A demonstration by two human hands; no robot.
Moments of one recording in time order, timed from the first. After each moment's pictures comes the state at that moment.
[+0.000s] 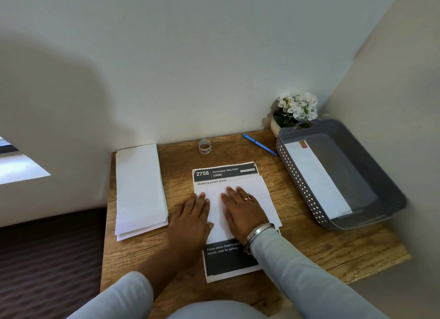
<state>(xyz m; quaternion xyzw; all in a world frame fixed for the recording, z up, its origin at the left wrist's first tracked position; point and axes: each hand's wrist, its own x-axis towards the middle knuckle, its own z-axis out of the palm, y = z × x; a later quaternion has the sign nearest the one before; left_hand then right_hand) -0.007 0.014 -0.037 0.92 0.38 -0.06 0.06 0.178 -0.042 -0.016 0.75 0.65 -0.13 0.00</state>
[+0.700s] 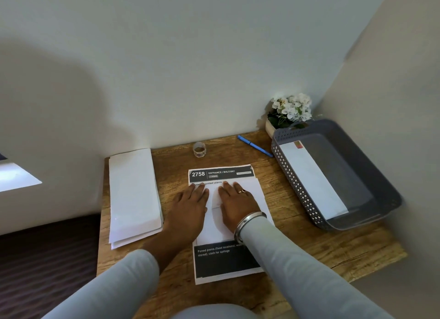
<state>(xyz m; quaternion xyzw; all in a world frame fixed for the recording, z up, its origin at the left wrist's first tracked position) 0.020 0.052 -0.027 0.93 0.37 -0.05 0.04 0.179 -0.010 -0.005 0.78 0.60 -0.16 0.05</state>
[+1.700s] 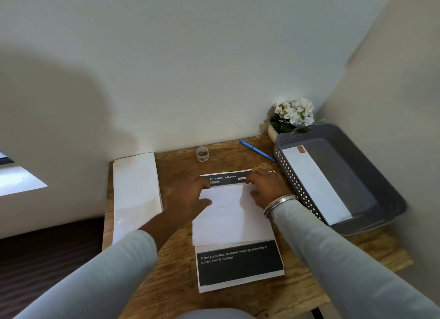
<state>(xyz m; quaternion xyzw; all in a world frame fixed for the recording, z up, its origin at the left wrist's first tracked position) 0.031 0.092 0.003 0.87 0.42 0.09 0.23 0.260 -0.007 0.036 0.78 0.62 -0.09 -0.03</state>
